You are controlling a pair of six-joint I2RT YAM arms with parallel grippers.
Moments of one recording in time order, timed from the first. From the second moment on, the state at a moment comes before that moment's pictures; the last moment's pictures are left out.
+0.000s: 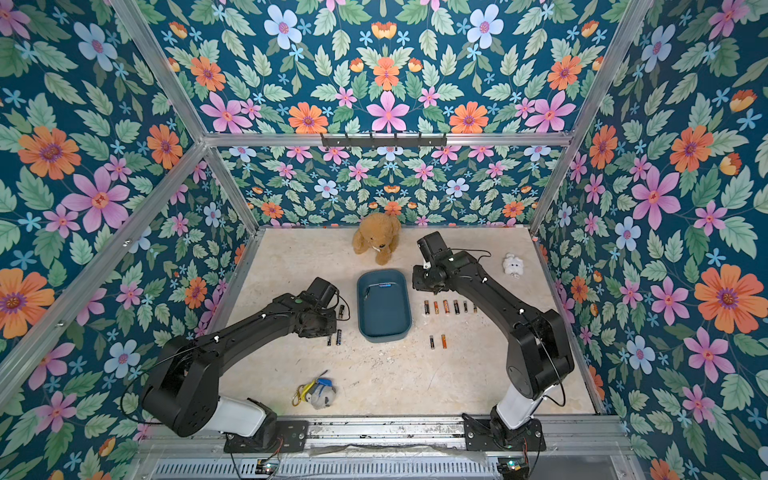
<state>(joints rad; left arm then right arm) -0.53 1.45 0.89 -0.71 -0.13 -0.57 0.54 1.67 1.41 -0.75 -0.06 0.51</state>
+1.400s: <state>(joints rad) -0.42 1.39 0.87 -0.72 -0.06 -0.48 0.75 2.25 1.78 -0.54 -0.07 0.75</state>
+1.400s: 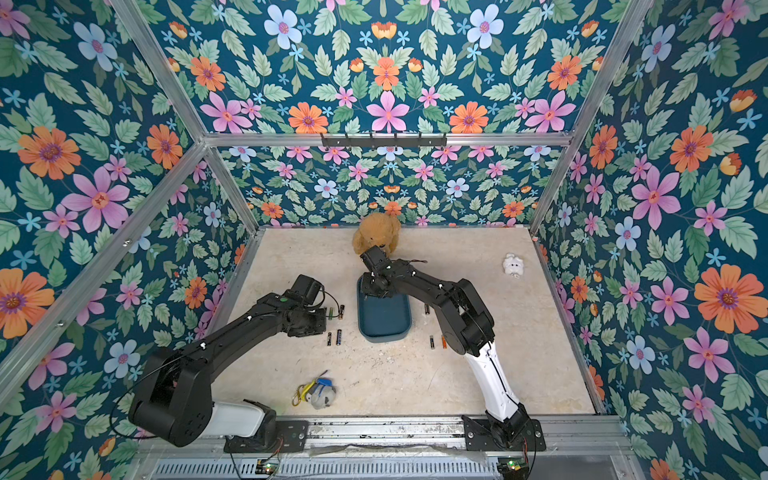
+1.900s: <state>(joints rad) -0.41 1.39 0.86 -0.72 -0.06 -0.47 0.77 2.34 1.88 -0.58 -0.05 0.71</state>
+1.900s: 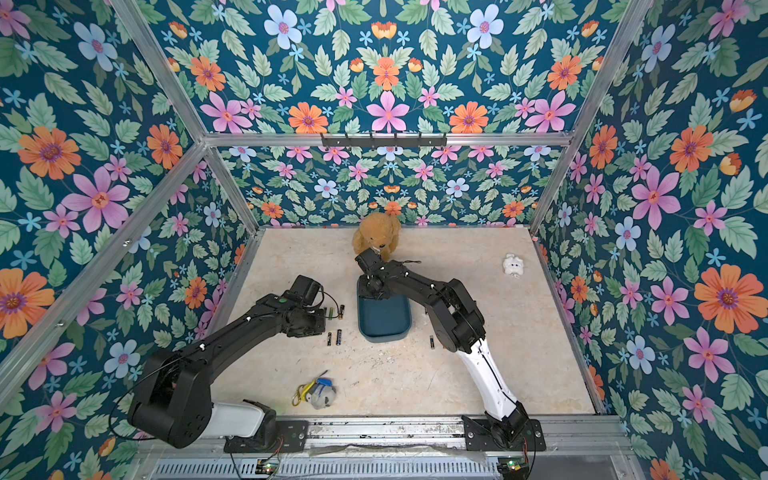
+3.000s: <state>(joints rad) -0.41 1.36 0.85 -0.73 -0.06 -0.47 0.79 2.42 1.99 -0.72 0.15 0.63</state>
